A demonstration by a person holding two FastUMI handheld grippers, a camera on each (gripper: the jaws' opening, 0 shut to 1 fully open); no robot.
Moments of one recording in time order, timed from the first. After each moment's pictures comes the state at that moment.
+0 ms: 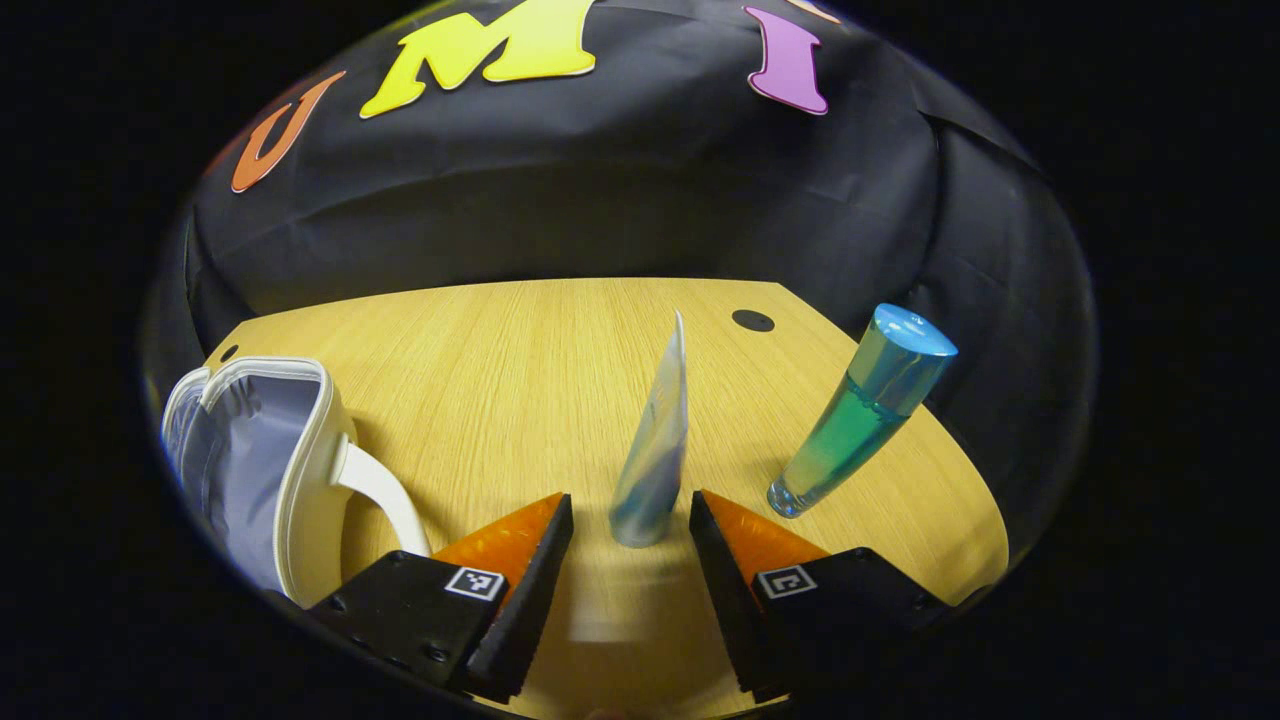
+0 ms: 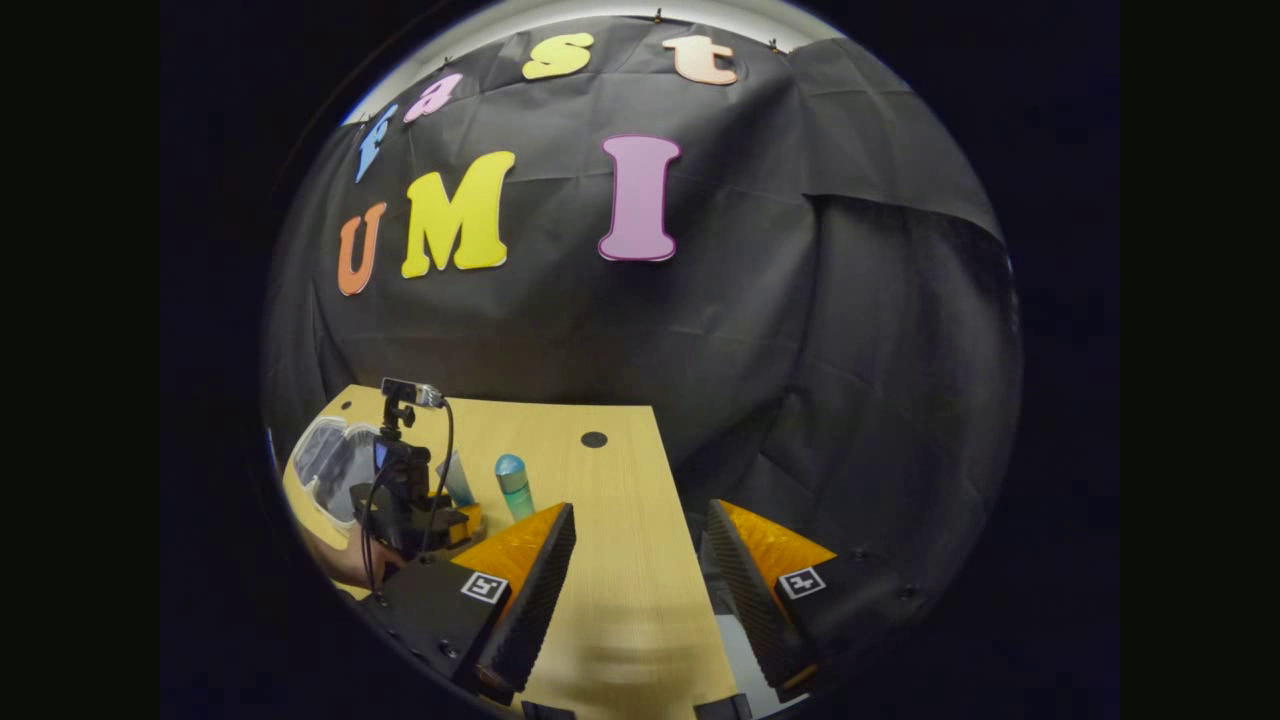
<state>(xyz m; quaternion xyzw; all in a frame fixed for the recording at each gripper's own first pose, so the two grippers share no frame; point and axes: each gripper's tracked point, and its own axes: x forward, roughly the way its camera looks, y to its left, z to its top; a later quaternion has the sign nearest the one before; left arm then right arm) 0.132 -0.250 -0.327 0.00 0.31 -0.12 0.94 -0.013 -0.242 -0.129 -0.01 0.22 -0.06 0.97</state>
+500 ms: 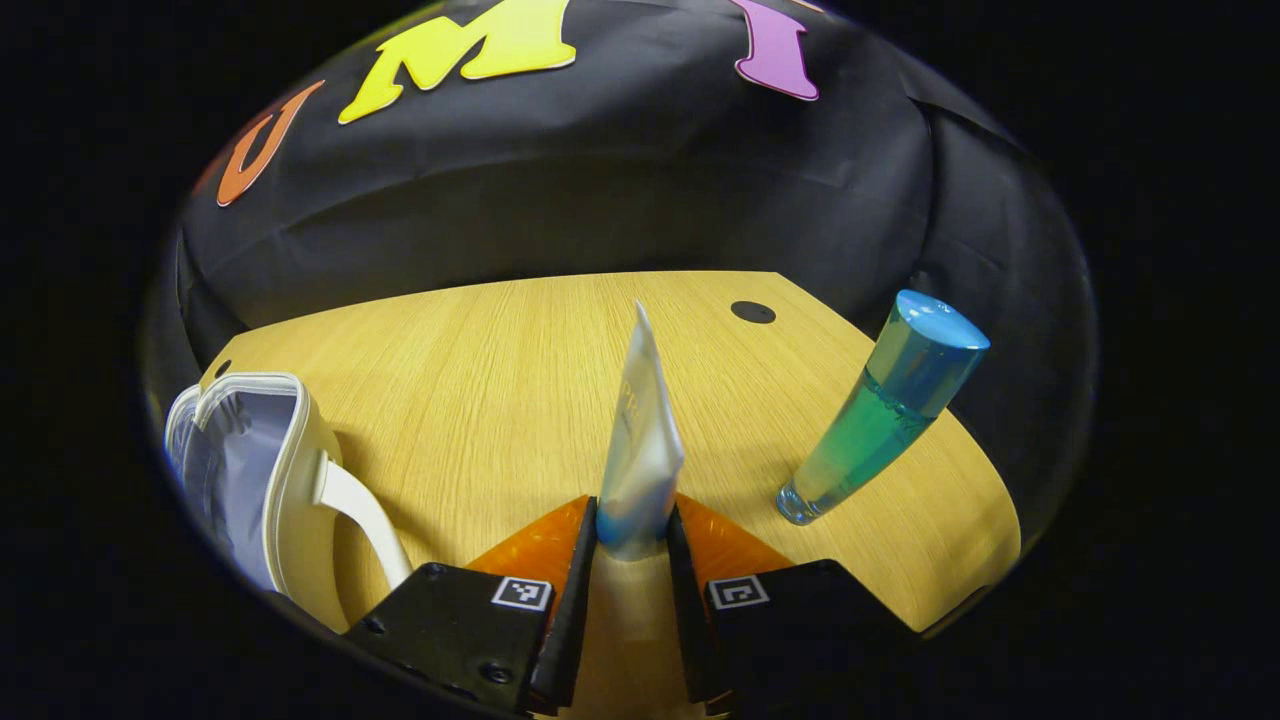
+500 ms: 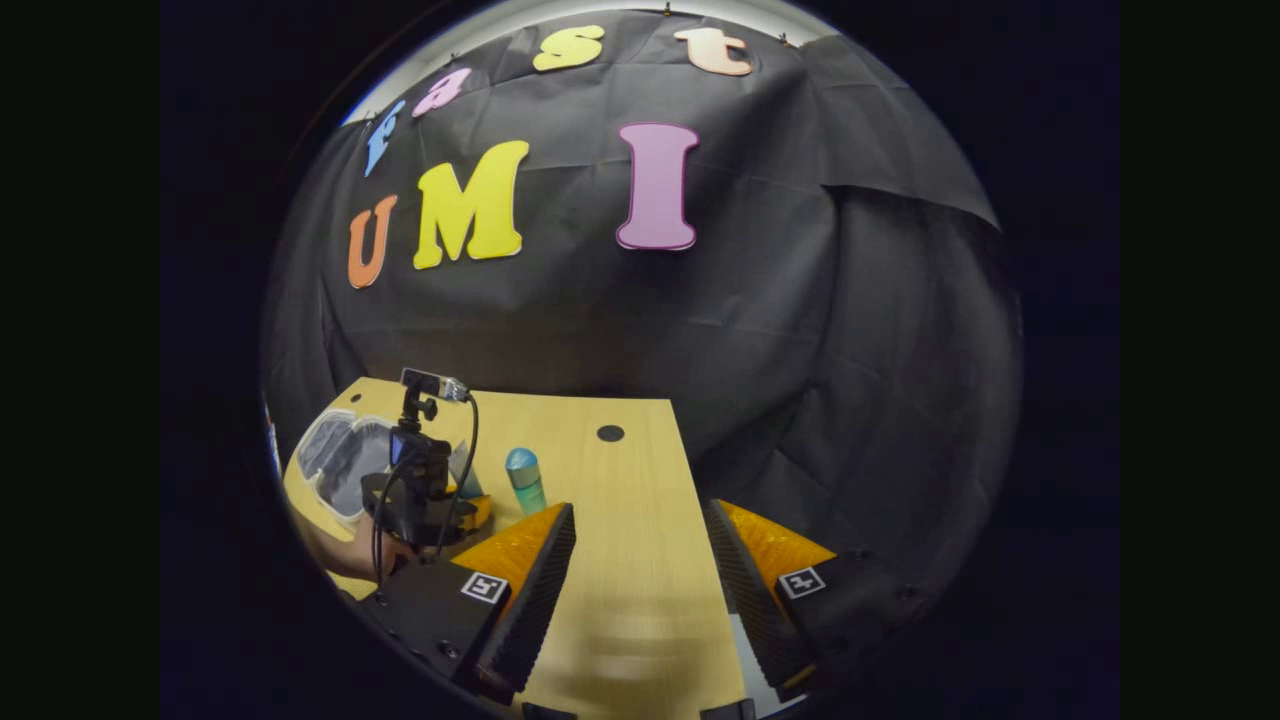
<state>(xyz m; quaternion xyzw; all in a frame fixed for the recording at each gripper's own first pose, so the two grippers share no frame) 0.141 -0.256 -0.333 0.02 0.32 -0.12 0.94 -0.002 -0.230 -0.145 -0.01 0.23 -0.03 0.97</state>
